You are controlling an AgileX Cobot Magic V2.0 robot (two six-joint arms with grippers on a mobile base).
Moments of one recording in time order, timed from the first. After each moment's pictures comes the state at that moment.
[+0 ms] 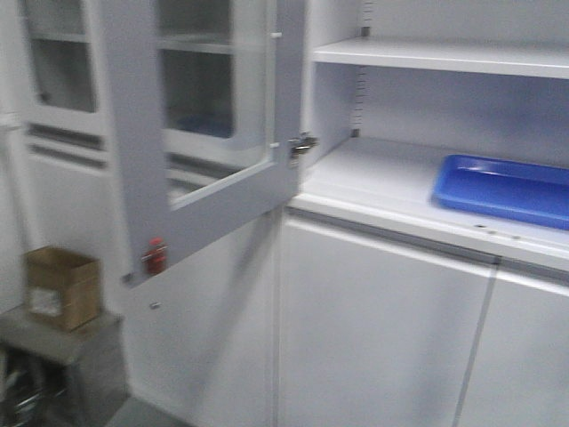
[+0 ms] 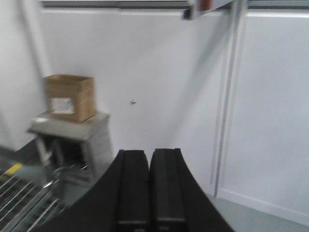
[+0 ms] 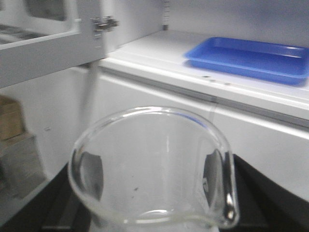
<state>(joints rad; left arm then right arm) -0.07 -0.02 0.03 0.18 0.28 -0.18 0.56 0.36 -0.61 -0.78 0.68 0.75</state>
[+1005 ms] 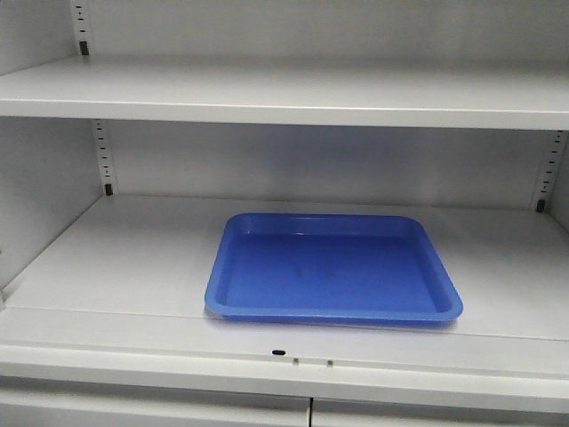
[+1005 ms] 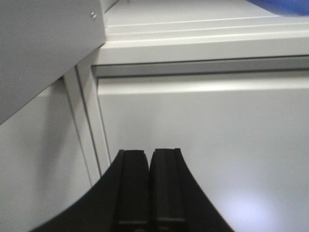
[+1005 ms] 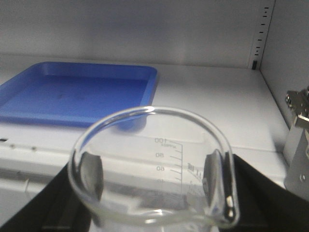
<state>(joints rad) -0.07 -0.02 0.03 0.18 0.28 -0.18 0.56 0.36 -0.61 -0.78 0.68 0.75</state>
